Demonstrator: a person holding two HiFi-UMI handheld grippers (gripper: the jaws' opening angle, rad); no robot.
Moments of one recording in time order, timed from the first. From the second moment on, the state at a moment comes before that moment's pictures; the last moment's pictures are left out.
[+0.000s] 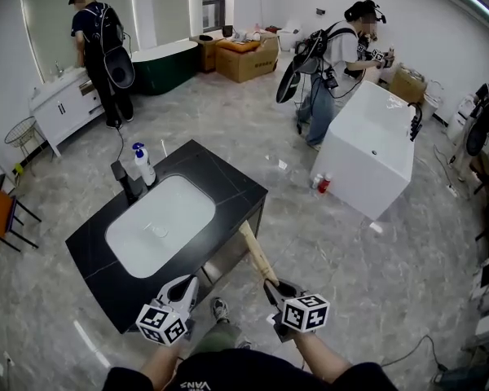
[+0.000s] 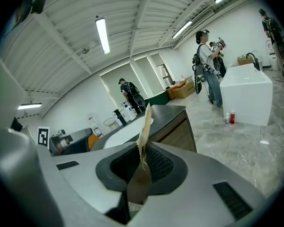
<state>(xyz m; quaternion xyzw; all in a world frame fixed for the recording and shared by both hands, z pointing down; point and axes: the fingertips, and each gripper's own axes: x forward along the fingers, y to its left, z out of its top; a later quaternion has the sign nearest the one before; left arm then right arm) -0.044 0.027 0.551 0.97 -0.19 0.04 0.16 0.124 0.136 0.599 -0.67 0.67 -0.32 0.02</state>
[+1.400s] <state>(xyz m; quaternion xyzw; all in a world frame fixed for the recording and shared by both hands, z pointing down) 0.008 -0.210 0.568 0.96 -0.24 0.05 0.15 0.196 -0.194 0.641 -0.64 0.70 -0.32 -0.08</state>
